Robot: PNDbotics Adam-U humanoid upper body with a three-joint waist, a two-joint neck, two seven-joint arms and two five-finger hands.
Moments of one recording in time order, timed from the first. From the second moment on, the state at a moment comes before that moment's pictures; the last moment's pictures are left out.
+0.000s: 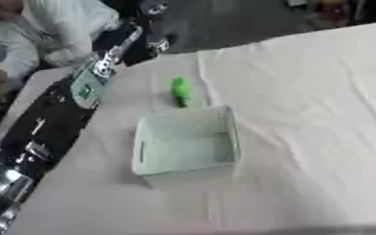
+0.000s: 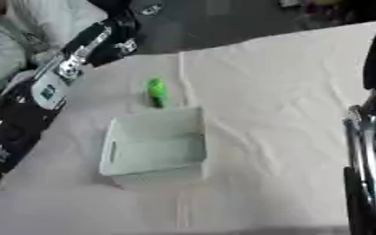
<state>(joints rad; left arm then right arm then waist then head) -0.75 0.53 -0.19 -1.06 -0.50 -0.09 -0.03 -0.56 -0.13 0.14 -1.96 0.20 -0.38 -0.12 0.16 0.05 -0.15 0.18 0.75</state>
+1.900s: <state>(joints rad) -0.72 0.47 -0.23 -0.98 -0.56 -0.13 -0.21 -0.56 -0.13 0.14 -1.96 0.20 -0.38 -0.12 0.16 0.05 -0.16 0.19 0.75</state>
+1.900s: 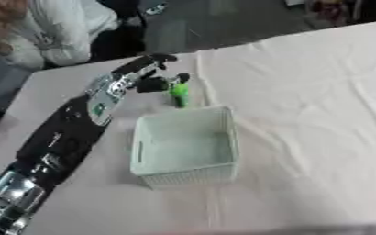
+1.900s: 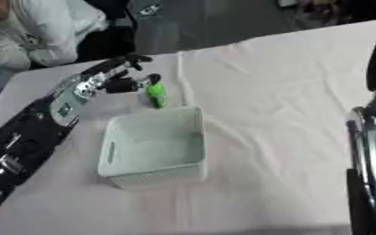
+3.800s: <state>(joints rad) -0.71 0.44 -0.21 -0.89 -0.59 -0.16 -0.22 -0.57 -0.12 0.14 -1.98 0.20 -0.38 -0.12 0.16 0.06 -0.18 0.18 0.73</state>
